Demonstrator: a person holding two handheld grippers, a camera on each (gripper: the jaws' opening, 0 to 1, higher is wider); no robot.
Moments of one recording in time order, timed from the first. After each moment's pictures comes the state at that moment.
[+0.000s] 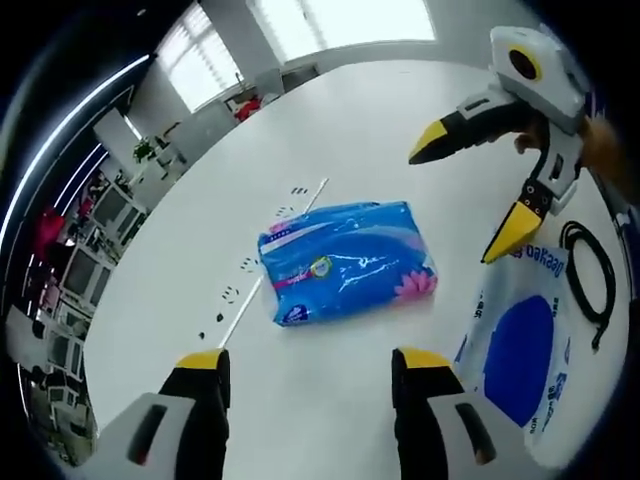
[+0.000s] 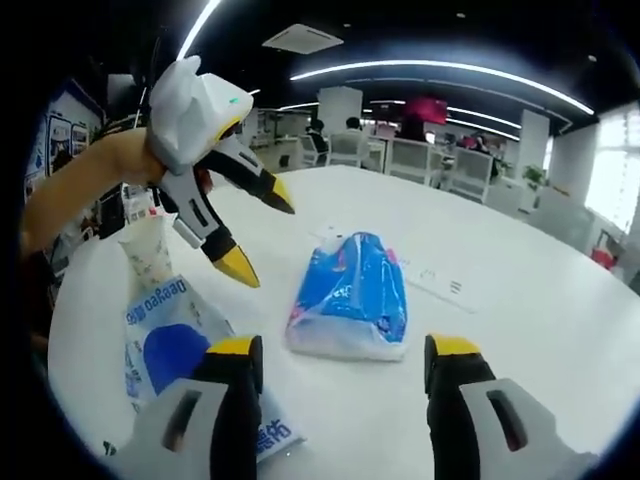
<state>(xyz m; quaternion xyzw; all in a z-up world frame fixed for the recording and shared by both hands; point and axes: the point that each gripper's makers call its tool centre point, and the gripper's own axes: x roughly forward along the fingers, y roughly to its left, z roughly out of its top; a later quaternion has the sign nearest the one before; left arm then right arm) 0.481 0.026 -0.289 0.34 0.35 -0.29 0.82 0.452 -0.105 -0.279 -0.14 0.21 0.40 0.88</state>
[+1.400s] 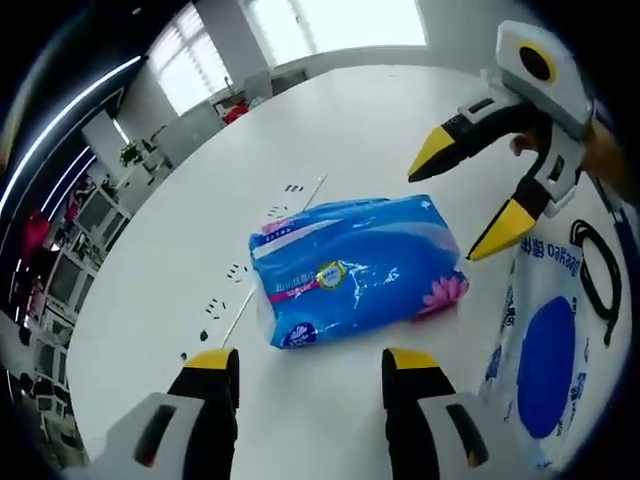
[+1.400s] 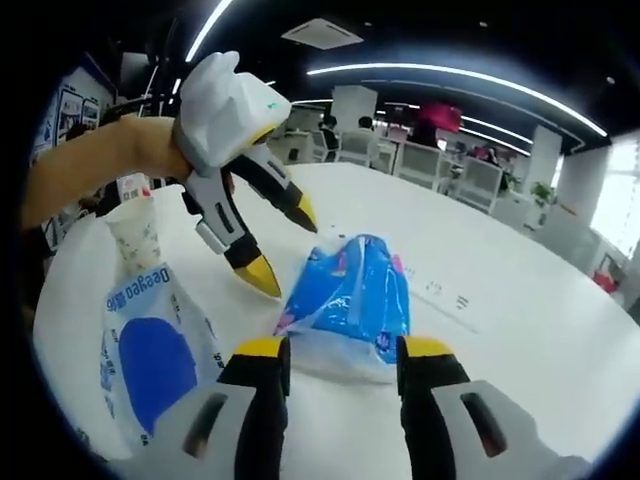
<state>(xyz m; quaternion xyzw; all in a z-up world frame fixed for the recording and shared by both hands) 0.508 0.014 -0.312 0.32 0.34 -0.33 0.82 0.482 -0.090 -0.283 -0.18 0.19 0.42 0.87</state>
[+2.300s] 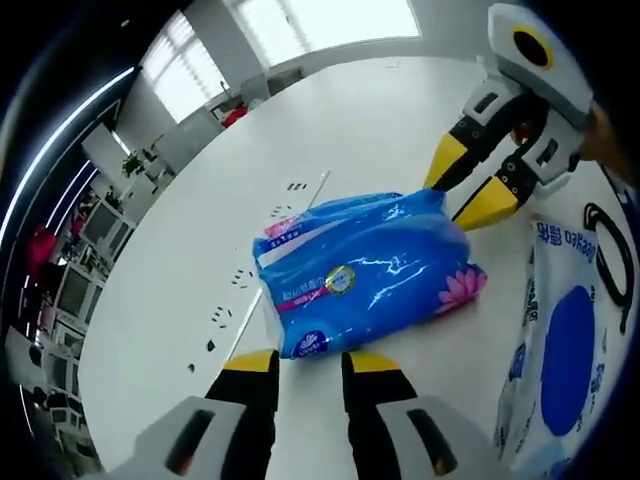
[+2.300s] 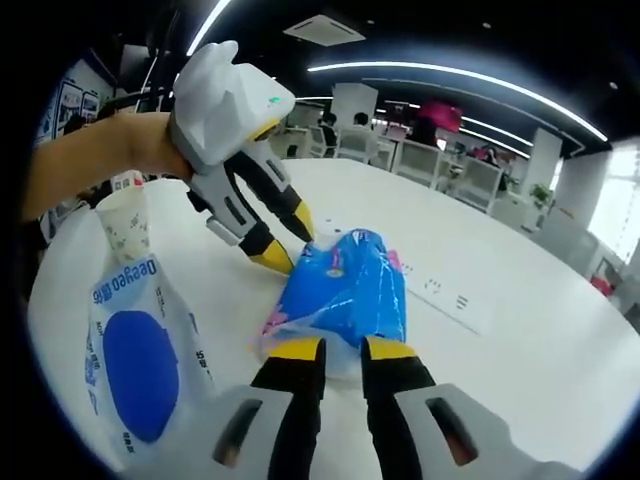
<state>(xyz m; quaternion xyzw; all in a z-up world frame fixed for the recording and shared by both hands) 0.511 0.013 -0.318 0.36 0.33 -0.32 0.82 0.488 -0.089 -0.293 -0.20 0.20 0.41 0.87</state>
